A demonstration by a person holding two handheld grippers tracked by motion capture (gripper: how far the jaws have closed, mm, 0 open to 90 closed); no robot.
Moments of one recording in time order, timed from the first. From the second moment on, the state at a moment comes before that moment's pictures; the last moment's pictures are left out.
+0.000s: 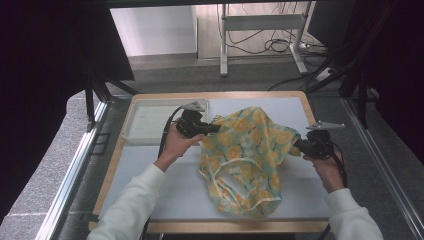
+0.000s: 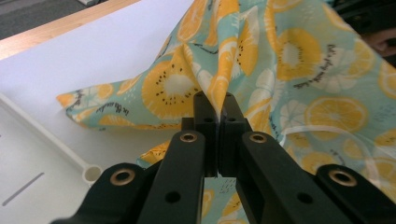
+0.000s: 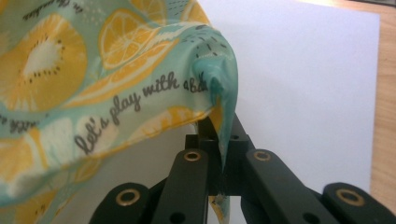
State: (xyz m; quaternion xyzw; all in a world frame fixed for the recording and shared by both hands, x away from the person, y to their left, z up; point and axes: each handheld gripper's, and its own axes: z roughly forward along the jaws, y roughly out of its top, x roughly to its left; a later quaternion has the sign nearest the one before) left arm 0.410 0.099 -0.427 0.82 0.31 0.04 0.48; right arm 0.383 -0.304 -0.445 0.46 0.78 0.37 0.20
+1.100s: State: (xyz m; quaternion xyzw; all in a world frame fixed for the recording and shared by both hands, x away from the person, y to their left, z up) left arm 0.379 0.081 -0.442 0.82 0.30 0.03 0.49; right arm 0.479 -0.301 -0.464 0.52 0.77 0.33 0.17
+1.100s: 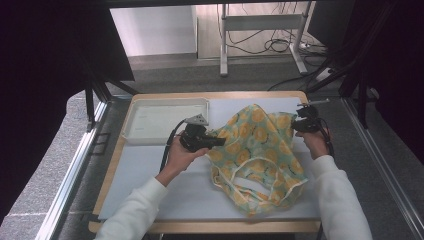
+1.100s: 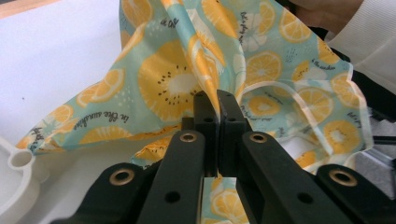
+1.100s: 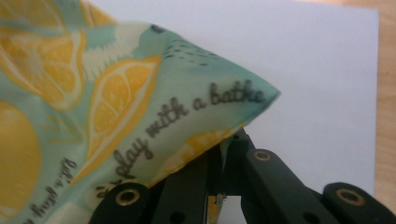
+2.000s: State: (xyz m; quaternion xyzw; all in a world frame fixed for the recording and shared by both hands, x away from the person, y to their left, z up) left arm 0.387 0.080 -0.455 0.81 0.34 0.05 0.47; right arm 0.459 -0.318 -0.462 0.53 0.76 0.32 0.20
